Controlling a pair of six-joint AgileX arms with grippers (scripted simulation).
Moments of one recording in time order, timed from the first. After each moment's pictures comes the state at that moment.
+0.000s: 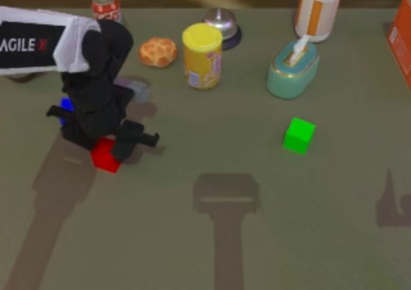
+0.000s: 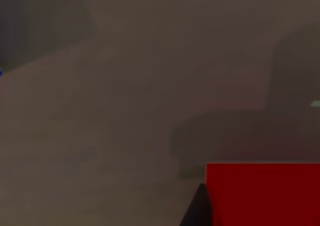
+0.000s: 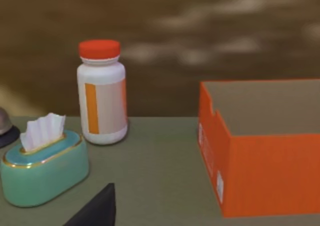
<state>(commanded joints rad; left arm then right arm) -0.32 2.19 1.42 -0.81 0.00 0.07 0.00 0.00 0.00 0.00 0.00 0.00</state>
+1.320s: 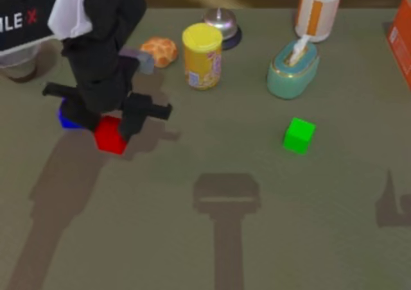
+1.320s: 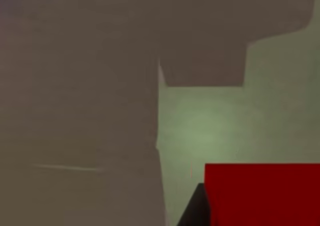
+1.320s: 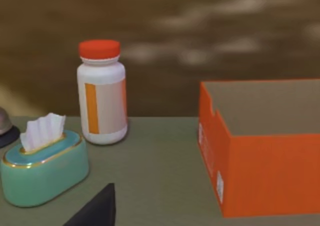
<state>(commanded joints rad) -0.39 2.02 1.55 -1.06 0.00 -0.09 0.00 0.00 0.00 0.00 0.00 0.00</state>
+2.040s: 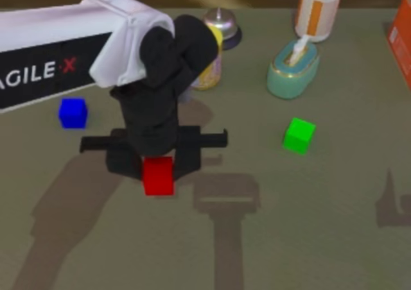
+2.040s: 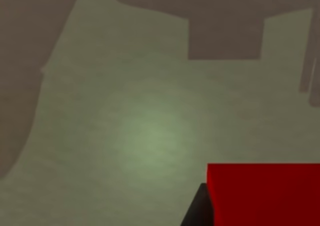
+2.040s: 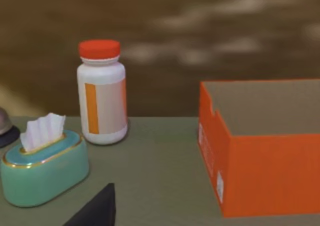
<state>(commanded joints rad) -0.66 1.86 1.40 -1.07 -0.02 -0.65 0.00 0.00 0.00 0.00 0.00 0.00</state>
